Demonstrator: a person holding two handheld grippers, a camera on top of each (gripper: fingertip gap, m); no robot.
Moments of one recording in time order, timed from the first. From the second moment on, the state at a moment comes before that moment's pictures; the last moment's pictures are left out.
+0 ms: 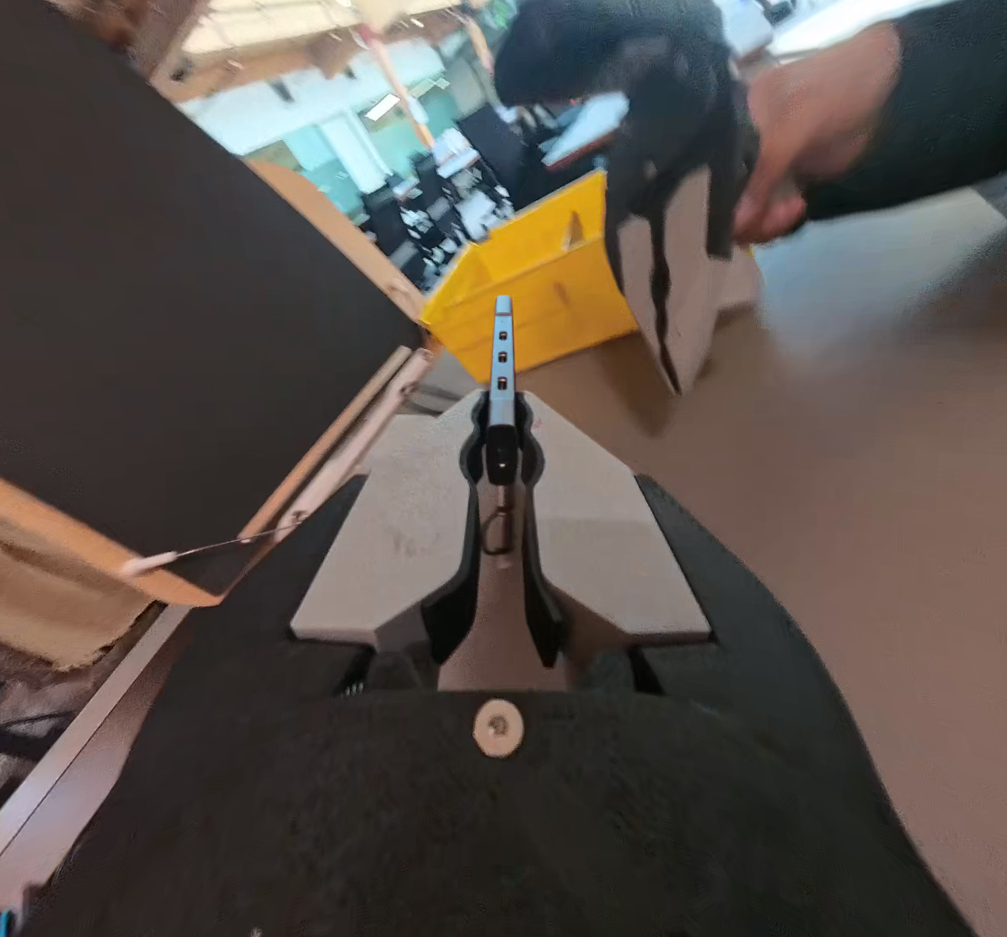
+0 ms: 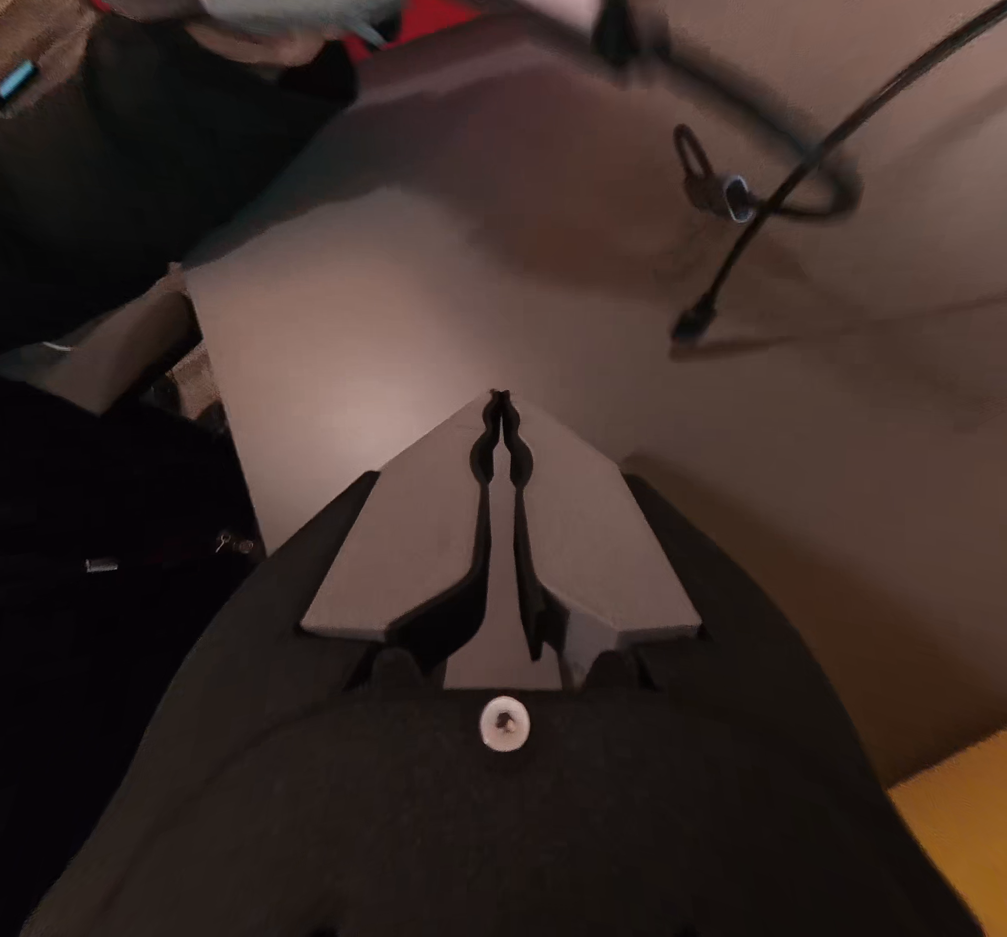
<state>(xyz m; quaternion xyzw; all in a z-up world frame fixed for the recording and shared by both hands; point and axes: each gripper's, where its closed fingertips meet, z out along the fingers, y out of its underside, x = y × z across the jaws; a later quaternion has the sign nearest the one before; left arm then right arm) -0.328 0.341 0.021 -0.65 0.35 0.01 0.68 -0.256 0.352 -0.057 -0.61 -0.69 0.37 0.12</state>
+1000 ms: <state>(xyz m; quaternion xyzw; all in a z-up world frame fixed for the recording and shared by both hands) -0.295 0.315 -0.070 -0.70 0.52 0.00 0.48 -0.389 0.402 -0.105 -0.69 -0.62 0.32 0.18</state>
